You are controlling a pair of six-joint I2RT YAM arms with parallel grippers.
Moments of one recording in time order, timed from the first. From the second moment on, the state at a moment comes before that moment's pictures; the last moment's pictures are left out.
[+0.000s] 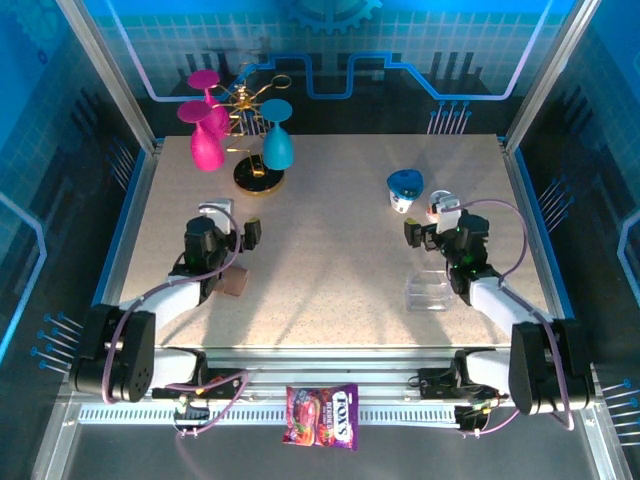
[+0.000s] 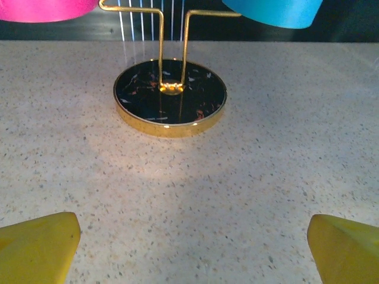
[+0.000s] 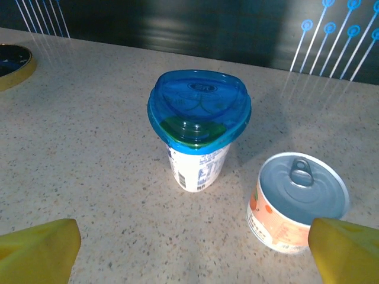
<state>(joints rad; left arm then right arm) -0.12 1.26 0.46 0.41 0.01 -0.09 0.06 1.19 0.47 0.34 -0.14 -0.09</state>
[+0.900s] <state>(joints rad) -0.19 1.09 0.88 -0.32 0.25 -0.32 0.08 1.00 0.60 -0.36 -0.13 0.12</state>
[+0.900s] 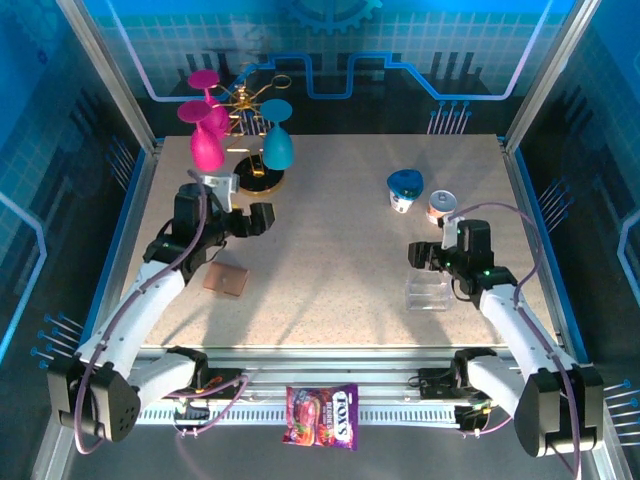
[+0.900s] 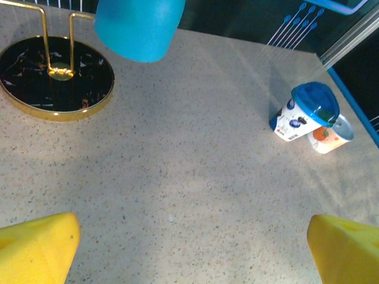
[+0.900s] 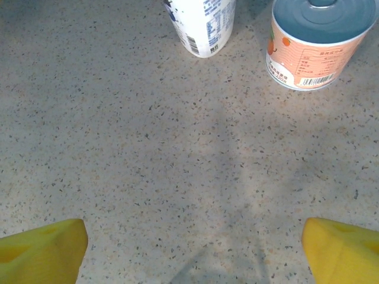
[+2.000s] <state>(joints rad) -0.19 1.09 0.88 -0.43 0.15 -0.20 -0.04 1.03 0.64 -0.74 -0.03 0.41</state>
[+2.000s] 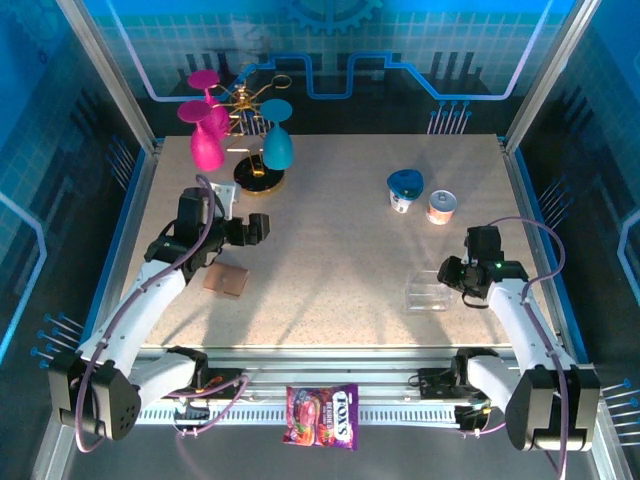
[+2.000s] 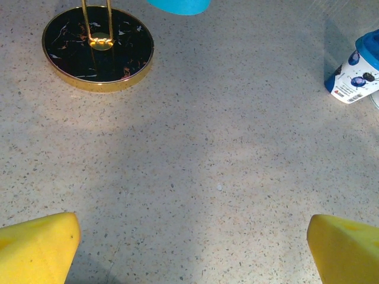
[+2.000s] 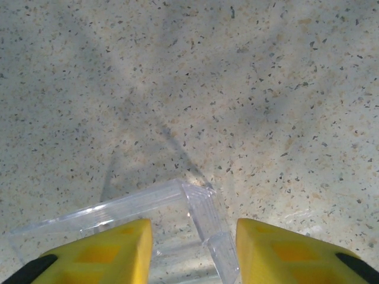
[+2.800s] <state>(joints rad) -0.16 1.09 0.88 -0.43 0.16 -0.20 -0.02 1.14 0.63 -0.67 -0.10 0.42</state>
